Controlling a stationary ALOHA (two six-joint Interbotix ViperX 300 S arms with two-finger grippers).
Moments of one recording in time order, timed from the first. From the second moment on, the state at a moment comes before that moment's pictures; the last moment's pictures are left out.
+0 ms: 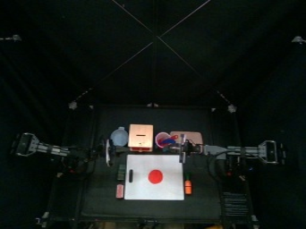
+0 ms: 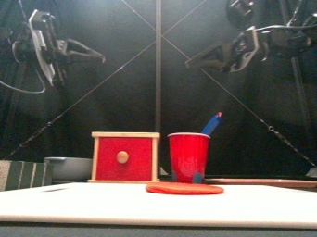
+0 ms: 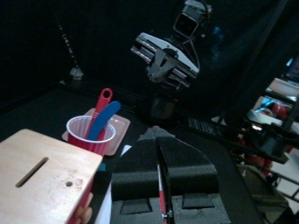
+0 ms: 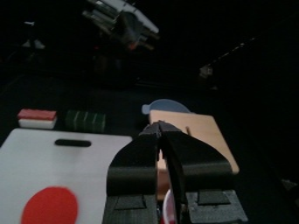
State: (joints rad) left arm -0.08 -0.41 1.22 -0.43 -0.89 -0.08; right arm -0.29 -0.24 0.83 -0.24 -0.59 -0.01
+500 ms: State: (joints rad) left arm -0.10 -0.13 1.09 -0.54 -0.92 -0.19; right arm -0.33 0.24 0.46 -0.25 -0.61 -0.02
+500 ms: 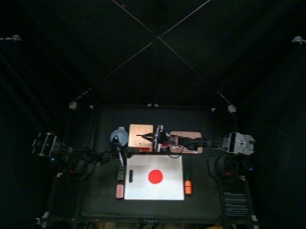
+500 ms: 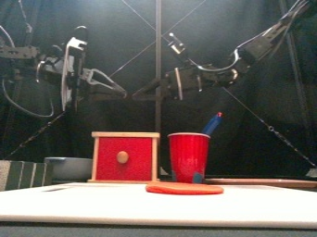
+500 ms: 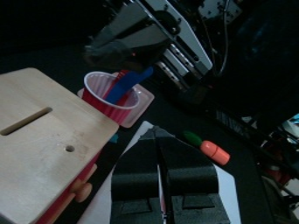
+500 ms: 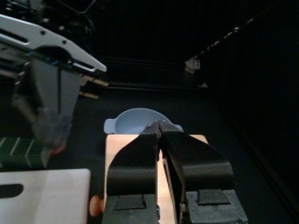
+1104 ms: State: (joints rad) left arm -0.10 -0.12 1.09 -0.66 -0.83 -0.36; right arm -0.33 0.37 0.34 -0.33 -0.40 -0.02
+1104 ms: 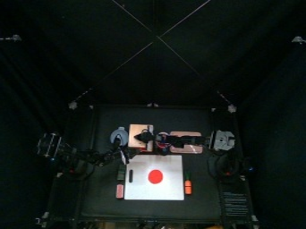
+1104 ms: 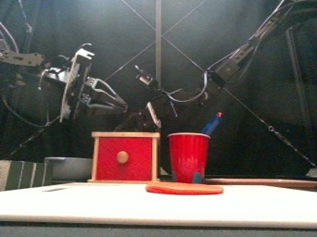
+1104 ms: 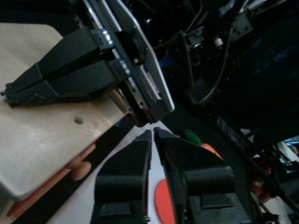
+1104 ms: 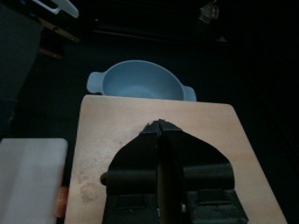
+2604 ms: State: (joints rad) left arm -0.02 0.13 0.94 -0.92 -0.66 -0.60; right arm -0.32 0.37 0.33 -0.33 -0.39 -0.02
